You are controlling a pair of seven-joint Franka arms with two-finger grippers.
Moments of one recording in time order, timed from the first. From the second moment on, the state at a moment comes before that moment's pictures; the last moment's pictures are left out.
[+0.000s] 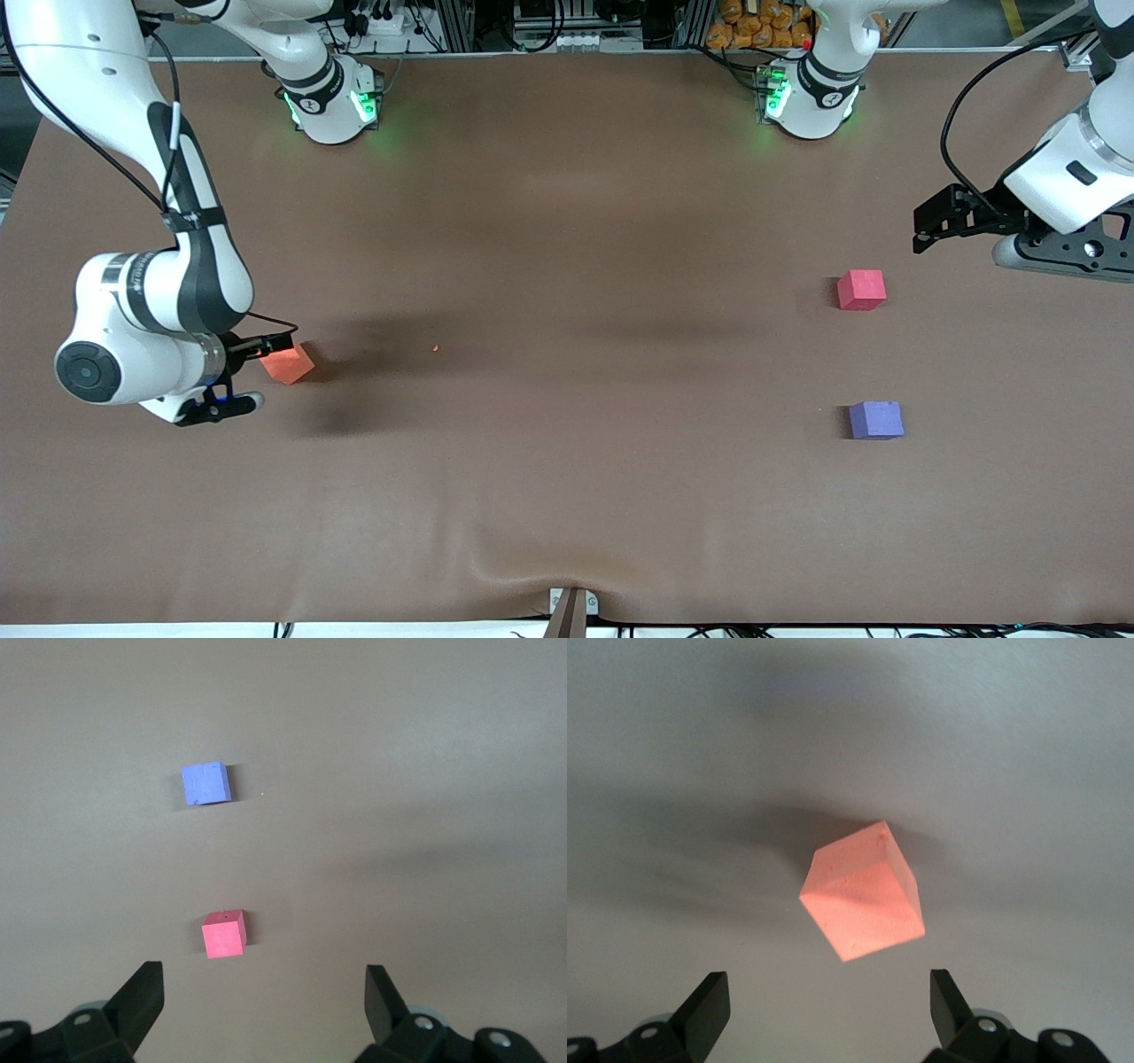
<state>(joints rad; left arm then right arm) 0.02 0.07 -0.18 -1.50 -0.01 1.57 0.00 0.05 0.54 -0.04 -1.63 0.01 1.82 -0.27</state>
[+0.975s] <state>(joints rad) 0.03 0.07 -0.18 -1.49 -0.01 1.57 0.00 0.08 0.63 -0.05 -1.67 -0.08 1.94 -0.38</state>
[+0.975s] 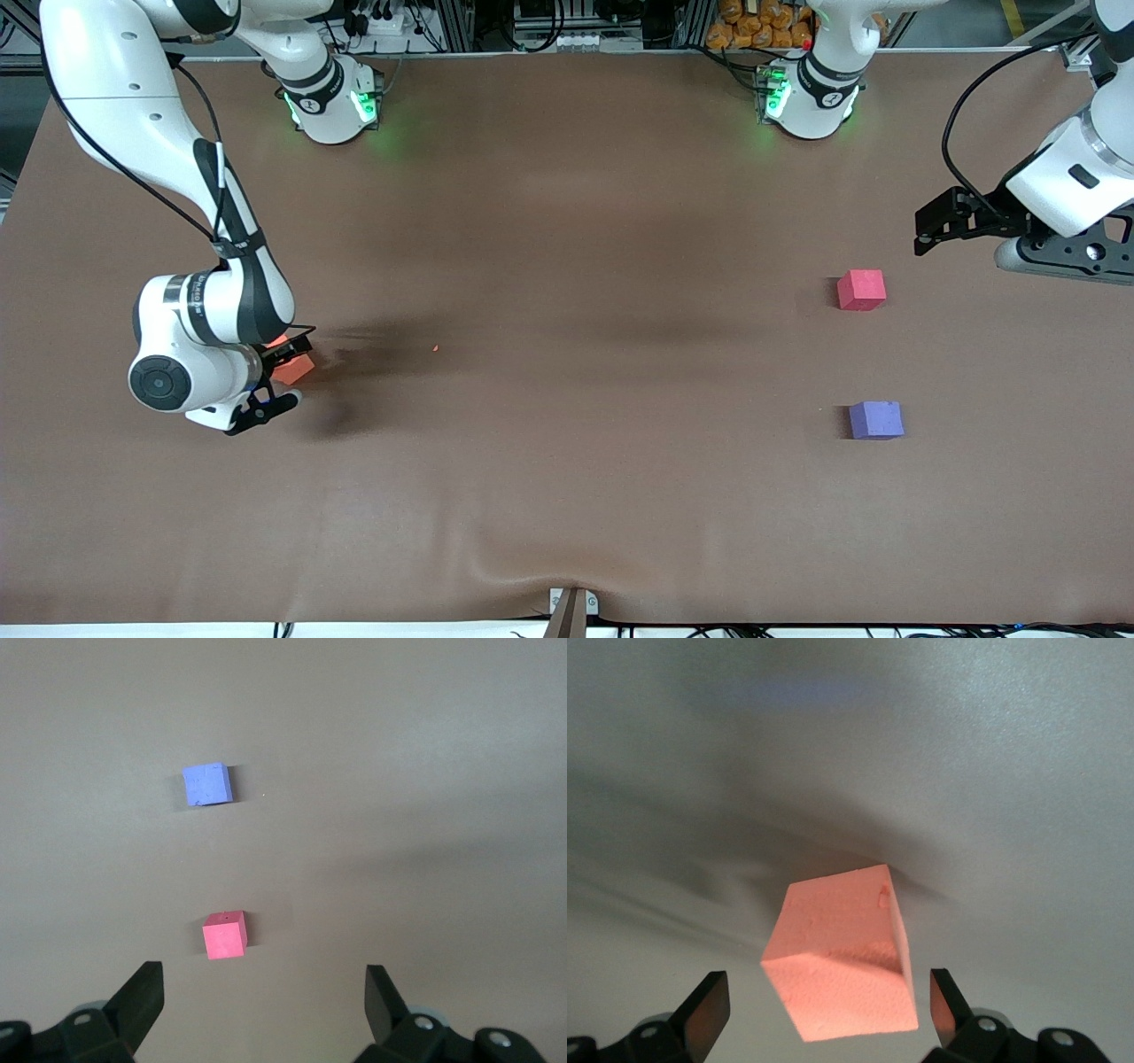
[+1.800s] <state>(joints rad) 0.03 0.07 -0.18 -1.49 -0.01 1.57 0.00 0.08 0.66 -0.05 -1.67 -0.10 1.96 -0.41</state>
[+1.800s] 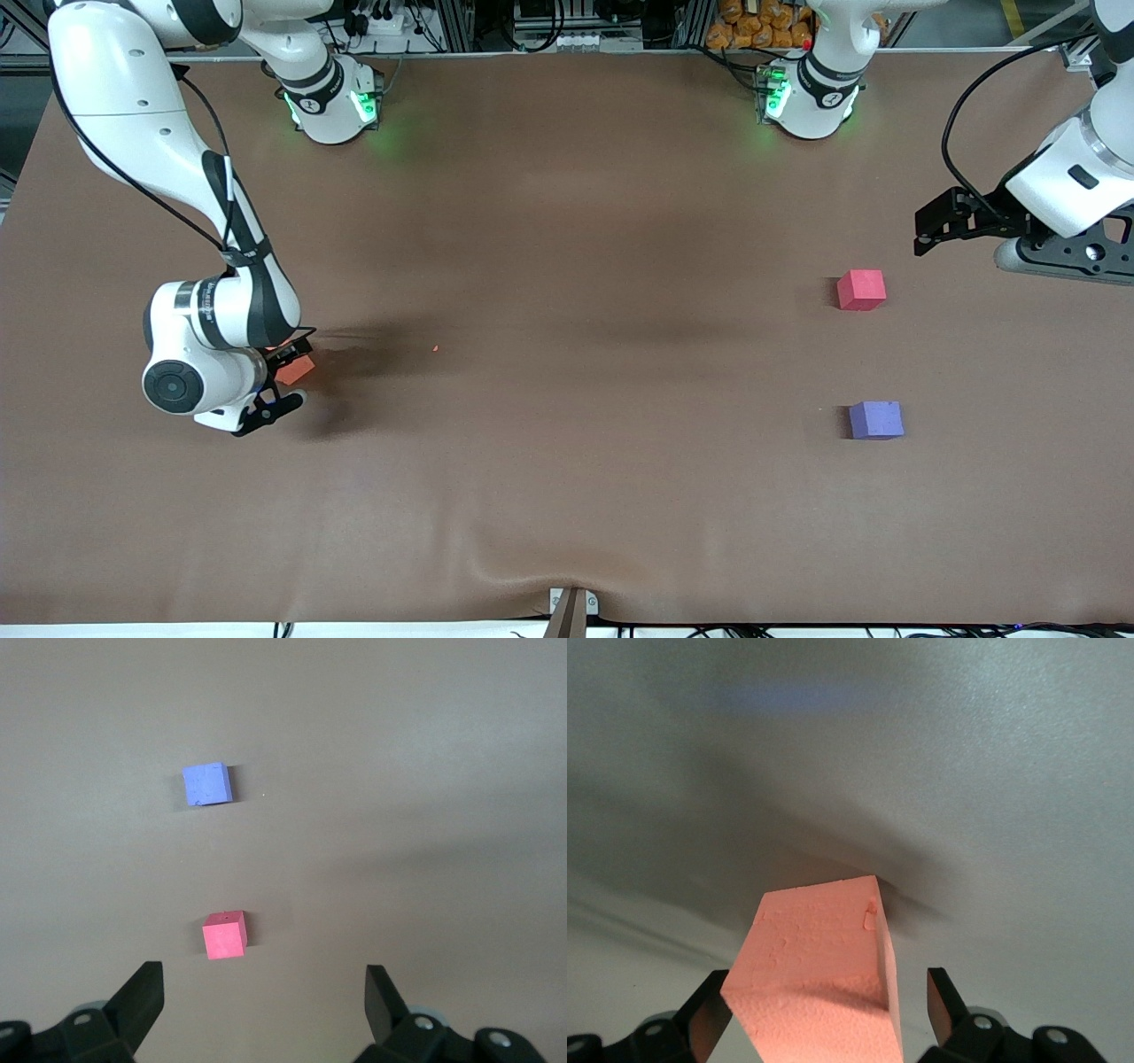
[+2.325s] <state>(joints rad) 0.03 0.08 -0.18 -1.49 -0.01 1.57 0.00 0.09 0.66 -0.05 -1.61 -0.10 1.98 -0.40</state>
